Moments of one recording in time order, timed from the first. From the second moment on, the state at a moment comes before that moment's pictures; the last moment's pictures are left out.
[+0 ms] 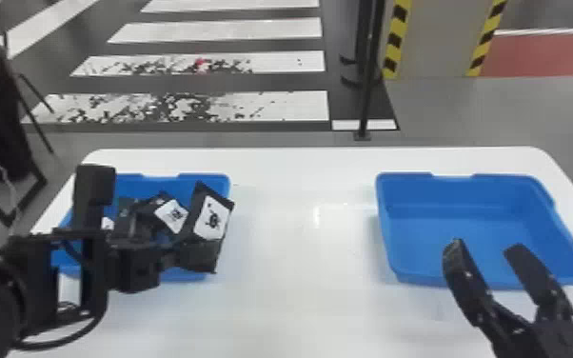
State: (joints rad) left arm 0.13 0.28 0.23 -2.30 0.37 1.39 -0.52; right arm 0.71 -0.02 0.01 -2.18 -0.44 -0.15 0.30
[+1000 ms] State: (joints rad) left arm 0.18 0.27 0.02 -2.30 0.70 1.20 -0.58; right arm 0.51 -0.05 0.09 -2.03 -0.74 0.12 0.57
